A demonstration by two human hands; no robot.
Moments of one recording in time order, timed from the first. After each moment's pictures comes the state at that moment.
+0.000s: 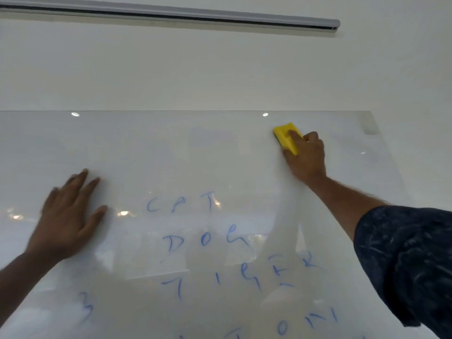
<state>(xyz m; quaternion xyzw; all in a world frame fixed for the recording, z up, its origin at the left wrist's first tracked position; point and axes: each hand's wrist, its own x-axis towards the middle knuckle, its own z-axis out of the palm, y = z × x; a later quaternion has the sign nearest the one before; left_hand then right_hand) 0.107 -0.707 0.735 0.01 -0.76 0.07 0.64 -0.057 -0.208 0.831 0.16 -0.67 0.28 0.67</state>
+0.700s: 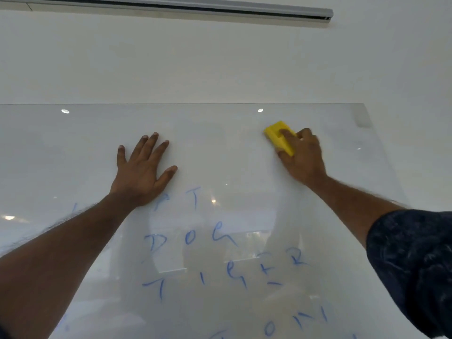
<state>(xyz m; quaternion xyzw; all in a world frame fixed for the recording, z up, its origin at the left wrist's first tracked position) 0.035 -0.560 0.813 -0.04 -0.76 0.11 0.64 -0.079 -0.188 0.820 0.20 -0.64 0.22 0.71</state>
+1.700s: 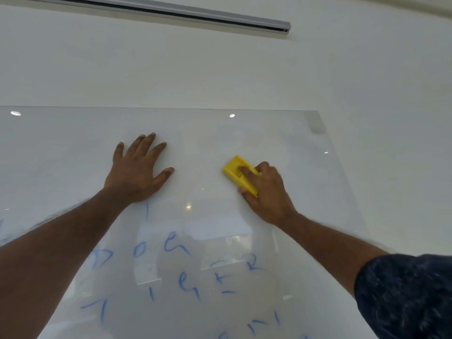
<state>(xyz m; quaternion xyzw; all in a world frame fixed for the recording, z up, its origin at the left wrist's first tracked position) 0.012 -0.471 0.831 -0.07 -0.77 0.13 0.62 -0.088 -0.168 0.749 0.26 -0.65 0.16 0.69</state>
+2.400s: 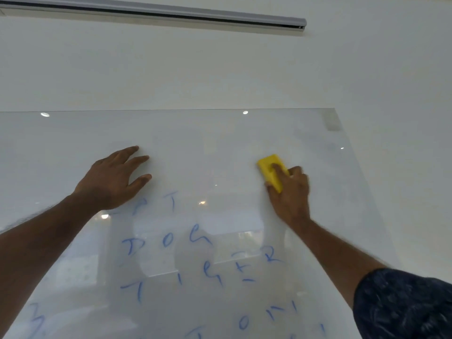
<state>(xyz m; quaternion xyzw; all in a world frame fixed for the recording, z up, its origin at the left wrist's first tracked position) 0.085 -0.543 0.812 -0.05 -0.82 0.12 0.56 -0.076 -0.184 0.730 0.15 -0.65 0.30 0.68</state>
